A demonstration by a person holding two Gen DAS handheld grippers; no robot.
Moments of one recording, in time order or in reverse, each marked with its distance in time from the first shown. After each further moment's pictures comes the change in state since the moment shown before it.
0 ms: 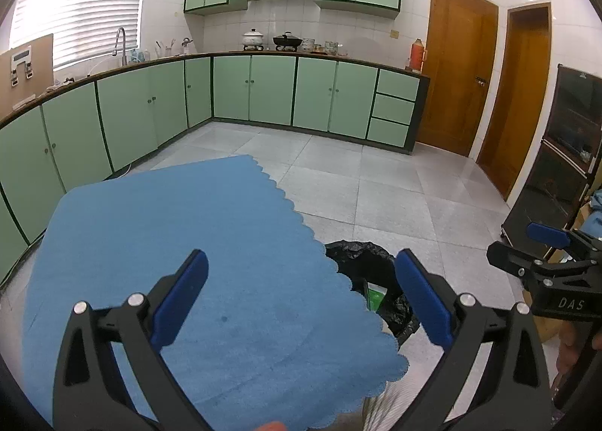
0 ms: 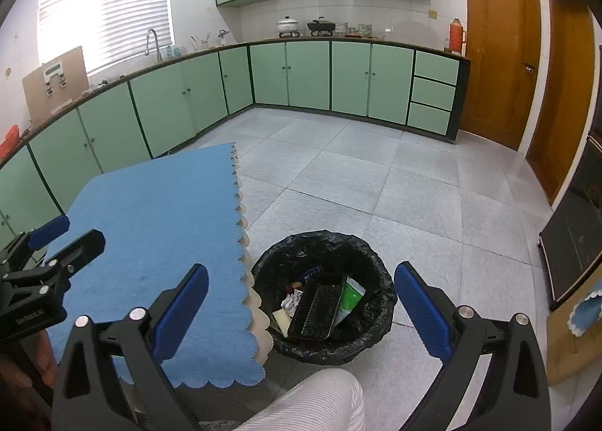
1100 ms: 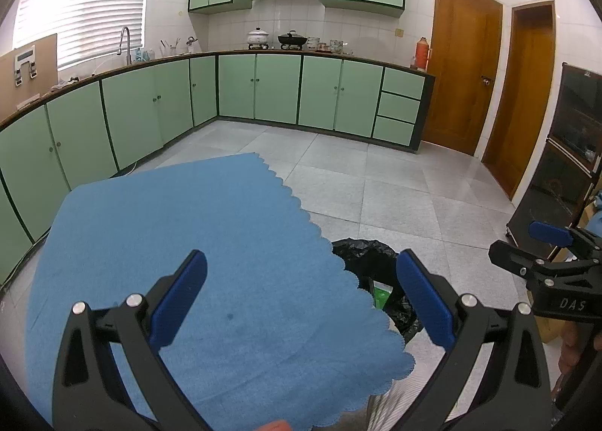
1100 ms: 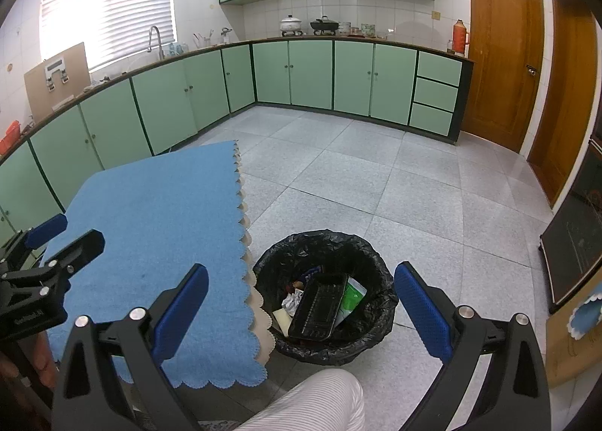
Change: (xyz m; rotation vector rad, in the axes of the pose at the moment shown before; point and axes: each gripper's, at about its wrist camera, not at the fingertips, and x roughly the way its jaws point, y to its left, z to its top) left arm -0.001 0.004 -0.001 -0.001 0.007 0.021; right arm 0.003 0.003 -0.001 -0.009 0.002 0.000
